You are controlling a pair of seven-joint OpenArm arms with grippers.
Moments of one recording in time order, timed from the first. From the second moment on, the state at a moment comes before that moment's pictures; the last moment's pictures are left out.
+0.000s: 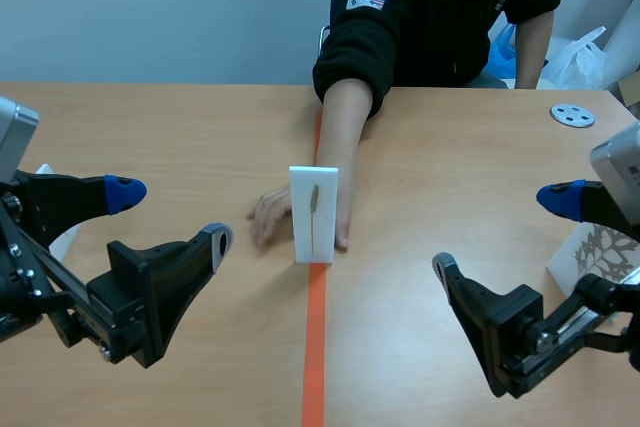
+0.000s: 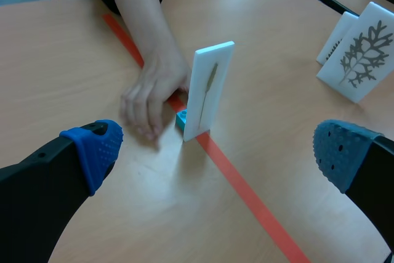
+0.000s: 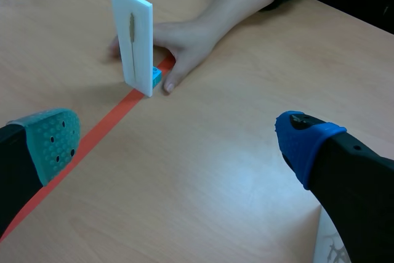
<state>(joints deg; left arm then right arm) 34.0 -33.3 4.5 114.4 -28.8 -20.0 -0.5 -43.7 21.3 8.3 119.1 6.7 24.9 1.8</state>
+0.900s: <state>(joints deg) 20.1 -31.1 12.5 100.0 -20.5 -20.4 -0.8 -43.7 21.3 8.3 119.1 6.7 24.9 1.8</state>
